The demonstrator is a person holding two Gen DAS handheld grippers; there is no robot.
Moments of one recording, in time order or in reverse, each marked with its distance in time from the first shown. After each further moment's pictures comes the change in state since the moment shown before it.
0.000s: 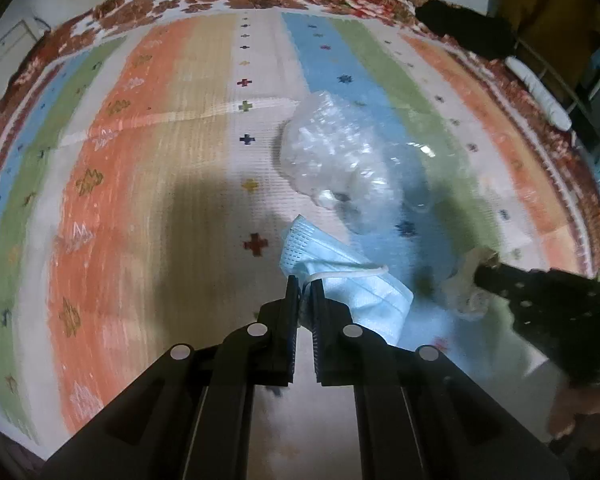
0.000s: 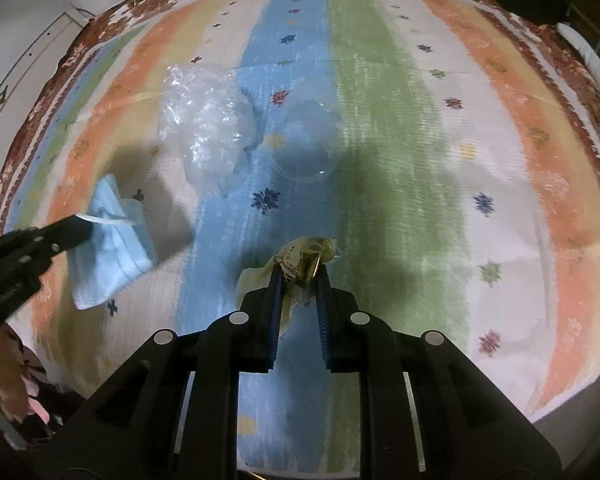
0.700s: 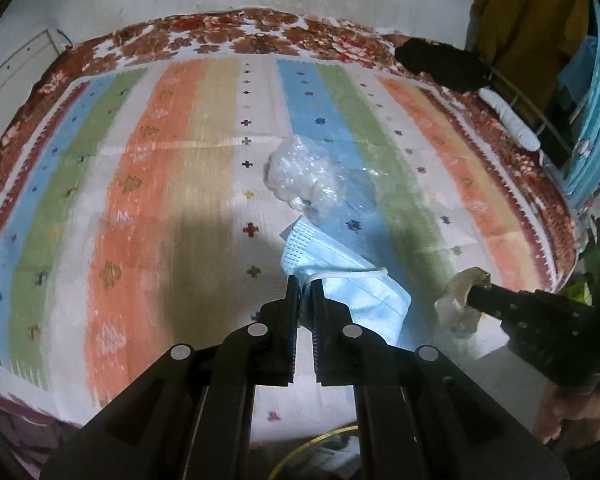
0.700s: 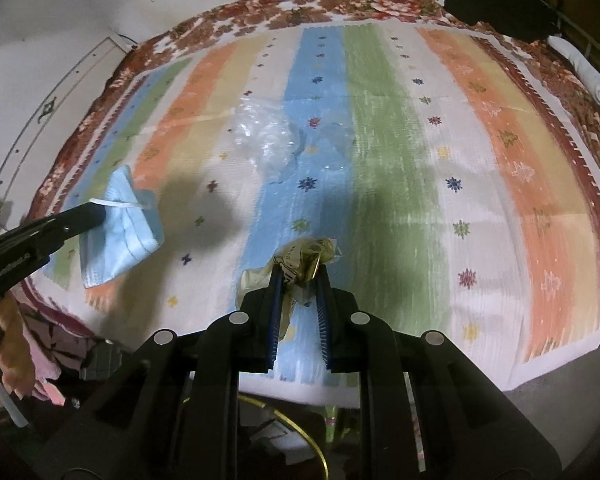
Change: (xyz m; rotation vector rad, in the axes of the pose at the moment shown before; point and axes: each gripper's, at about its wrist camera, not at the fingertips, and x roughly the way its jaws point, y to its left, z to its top) left arm -0.107 -0.021 -0.053 -0.012 -0.134 -0.017; right arm -0.107 0.004 -0.066 -0.012 -0.129 0.121
